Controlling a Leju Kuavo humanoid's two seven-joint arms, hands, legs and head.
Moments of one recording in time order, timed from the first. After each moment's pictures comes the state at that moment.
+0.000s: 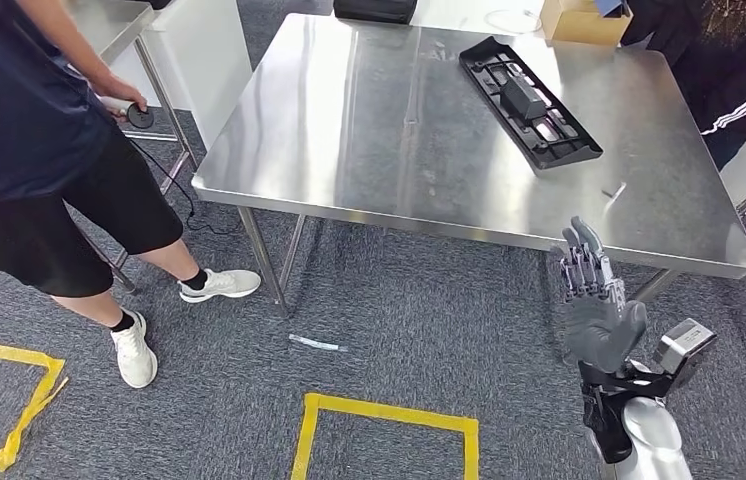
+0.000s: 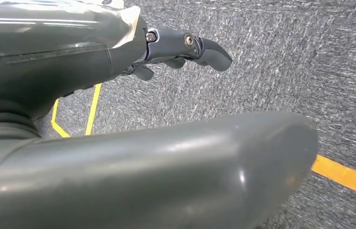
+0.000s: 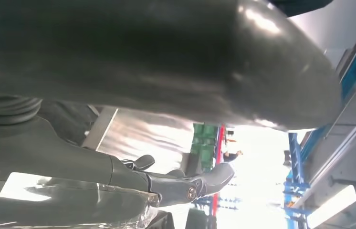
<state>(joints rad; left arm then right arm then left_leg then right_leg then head) -0.07 -0.10 0.87 -0.20 -0.68 0.26 -0.10 -0.09 -0.18 -0.01 -1.52 -0.17 0.28 -0.44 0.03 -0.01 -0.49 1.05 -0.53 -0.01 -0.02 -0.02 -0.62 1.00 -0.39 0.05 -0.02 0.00</state>
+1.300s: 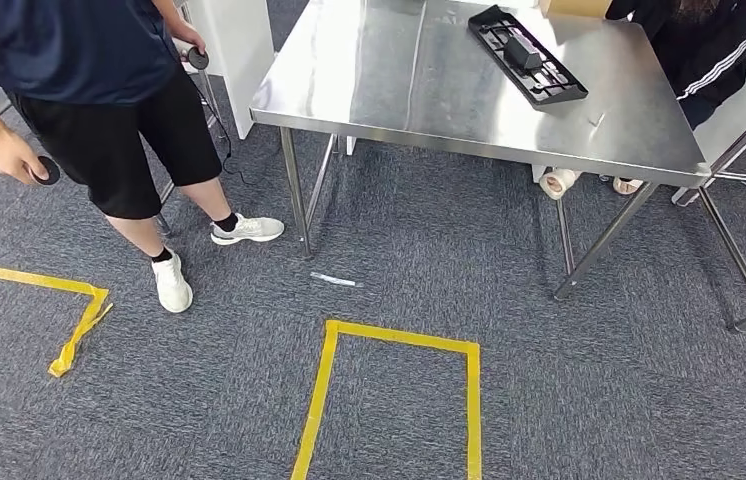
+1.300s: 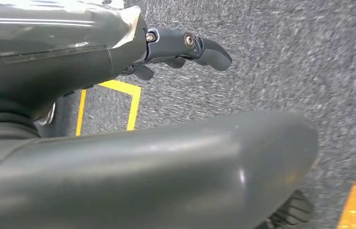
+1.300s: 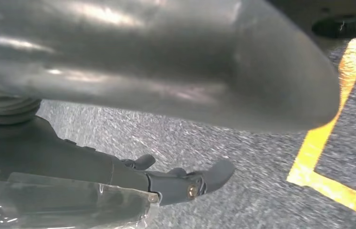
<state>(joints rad) -0.07 -0.11 0.88 -0.20 -0.77 0.26 -0.07 -0.06 0.07 -0.11 -0.20 0.43 -0.19 0.11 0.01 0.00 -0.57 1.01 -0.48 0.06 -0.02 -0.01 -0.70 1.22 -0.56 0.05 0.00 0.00</state>
